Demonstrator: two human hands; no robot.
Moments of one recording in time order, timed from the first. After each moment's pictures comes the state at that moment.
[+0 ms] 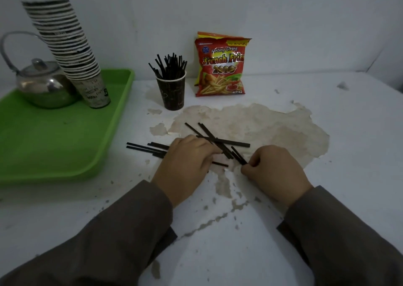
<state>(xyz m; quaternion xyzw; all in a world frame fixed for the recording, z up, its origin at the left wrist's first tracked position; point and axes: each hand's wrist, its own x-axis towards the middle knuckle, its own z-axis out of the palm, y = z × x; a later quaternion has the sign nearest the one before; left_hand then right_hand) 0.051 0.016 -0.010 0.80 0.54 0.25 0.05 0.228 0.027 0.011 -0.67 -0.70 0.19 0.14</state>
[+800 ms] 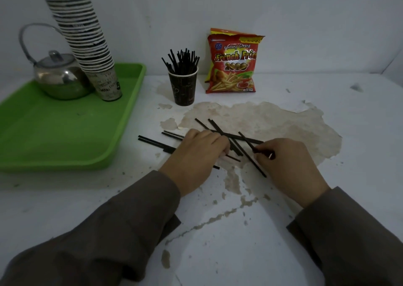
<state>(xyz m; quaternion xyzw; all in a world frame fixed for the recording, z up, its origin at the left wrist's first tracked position) 0.046 0.025 -0.011 0.85 0.50 0.20 -0.02 0.232 0.028 0.012 -0.60 -0.75 0.14 0.23</state>
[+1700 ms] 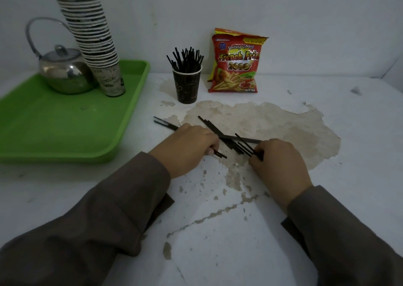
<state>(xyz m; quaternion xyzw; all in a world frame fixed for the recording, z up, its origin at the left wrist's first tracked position) 0.026 0.033 0.010 0.85 0.51 0.10 0.07 0.215 0.025 0.005 -0.64 -0.75 0.06 0.17</state>
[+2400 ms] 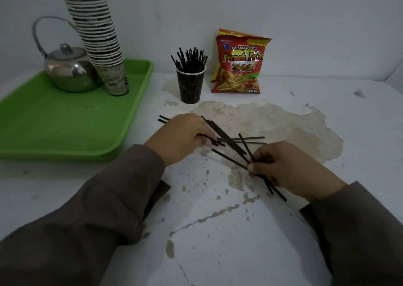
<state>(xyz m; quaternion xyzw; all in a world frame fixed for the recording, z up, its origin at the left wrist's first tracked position) 0.010 0.032 0.022 0.81 0.51 0.24 0.12 0.229 0.020 0.034 -0.54 -0.78 0.31 0.11</state>
